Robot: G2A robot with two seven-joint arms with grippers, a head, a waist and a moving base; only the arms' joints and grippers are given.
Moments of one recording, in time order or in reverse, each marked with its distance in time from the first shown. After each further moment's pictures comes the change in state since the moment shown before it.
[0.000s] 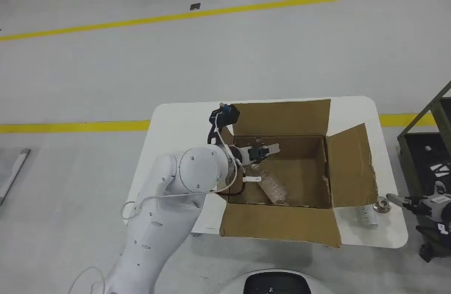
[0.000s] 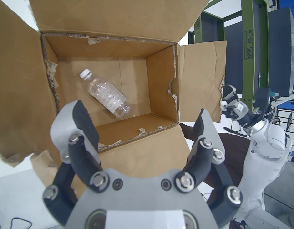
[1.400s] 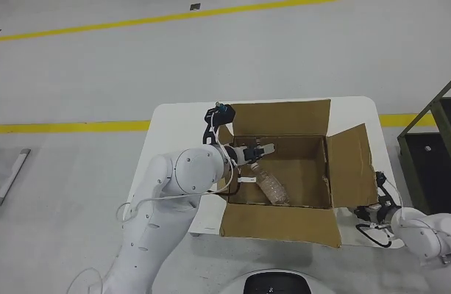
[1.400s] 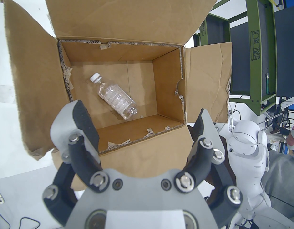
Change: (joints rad) left arm -0.001 0.010 -0.009 -0.012 0.023 -0.015 -0.015; right arm 0.181 -0.011 -0.423 0.183 -0.224 0.318 0.012
